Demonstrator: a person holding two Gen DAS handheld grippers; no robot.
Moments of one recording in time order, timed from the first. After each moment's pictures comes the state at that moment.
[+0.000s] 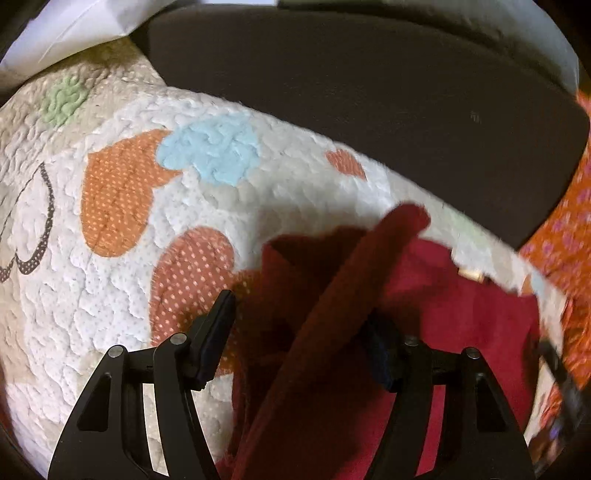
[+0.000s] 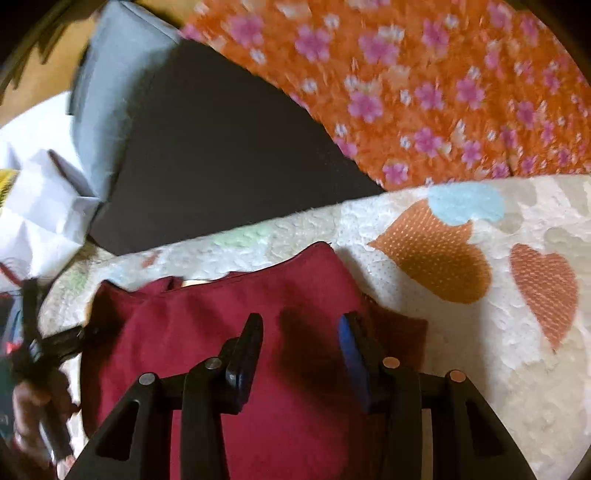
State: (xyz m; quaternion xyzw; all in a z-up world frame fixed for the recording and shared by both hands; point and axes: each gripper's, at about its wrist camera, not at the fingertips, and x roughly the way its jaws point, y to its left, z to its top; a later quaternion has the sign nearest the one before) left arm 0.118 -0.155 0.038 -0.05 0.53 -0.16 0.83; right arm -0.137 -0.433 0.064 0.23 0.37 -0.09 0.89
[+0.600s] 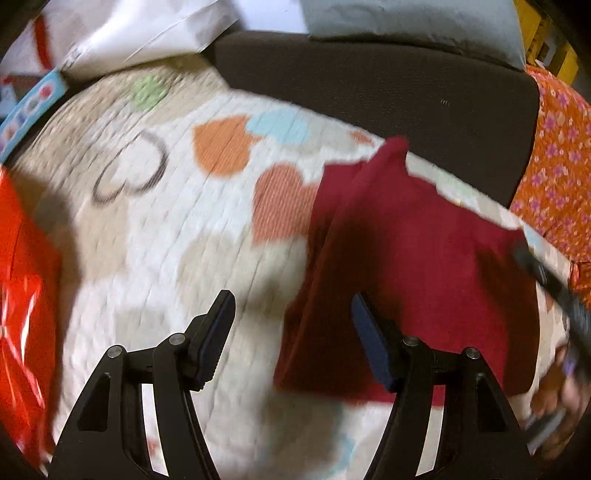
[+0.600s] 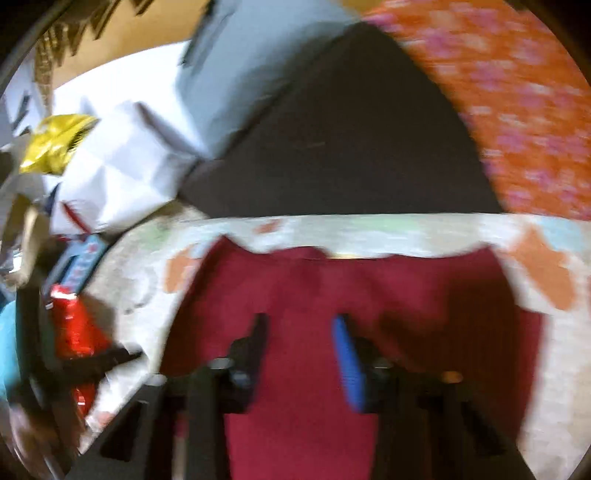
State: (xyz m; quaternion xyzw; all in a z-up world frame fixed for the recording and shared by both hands) left arm -0.008 -0.088 0.087 -0.01 0.52 -0.12 0.85; right arm -0.074 -0.319 0.110 0.20 0.38 0.07 0.90
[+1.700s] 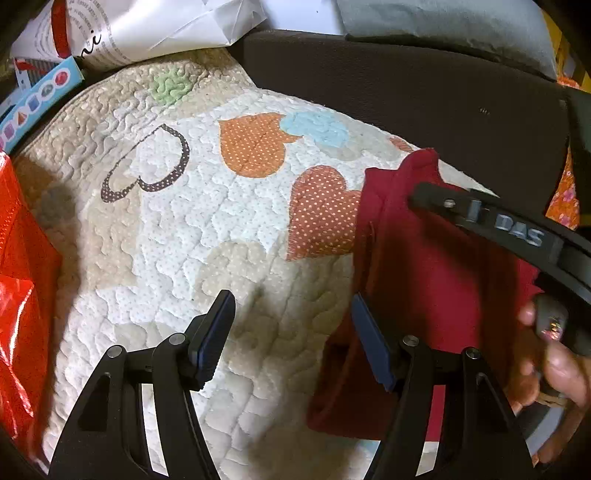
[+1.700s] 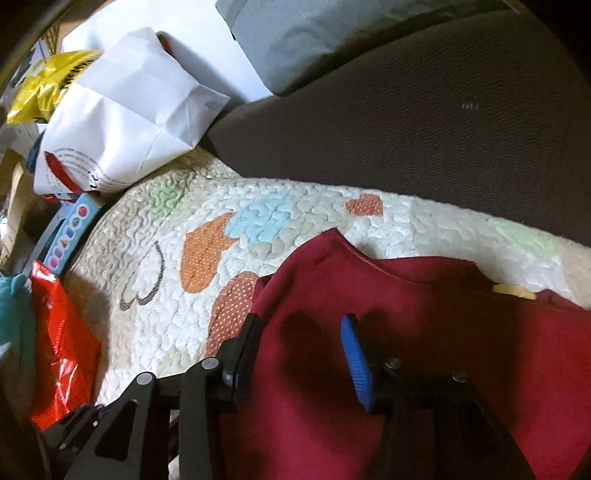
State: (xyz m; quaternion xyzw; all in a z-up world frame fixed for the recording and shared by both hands) left arm 0.024 -0.074 0.061 -0.01 0.49 -0.08 0.87; right arm 0.042 -0.227 0.065 0.16 0.45 0.08 0.88
